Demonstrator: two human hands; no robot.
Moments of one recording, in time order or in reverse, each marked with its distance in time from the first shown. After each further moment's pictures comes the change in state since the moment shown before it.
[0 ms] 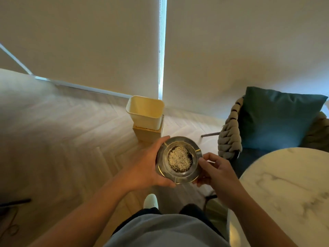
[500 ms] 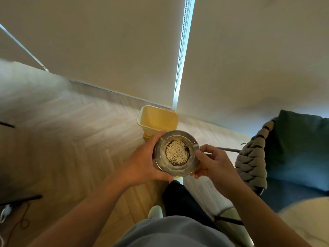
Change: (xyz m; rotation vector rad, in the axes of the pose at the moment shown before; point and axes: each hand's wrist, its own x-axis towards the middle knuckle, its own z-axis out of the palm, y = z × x) left_hand 0.106 -0.039 -0.092 -0.055 0.127 -0.081; right_hand 0.162 -0.078 0.030 0.010 -0.152 -0.007
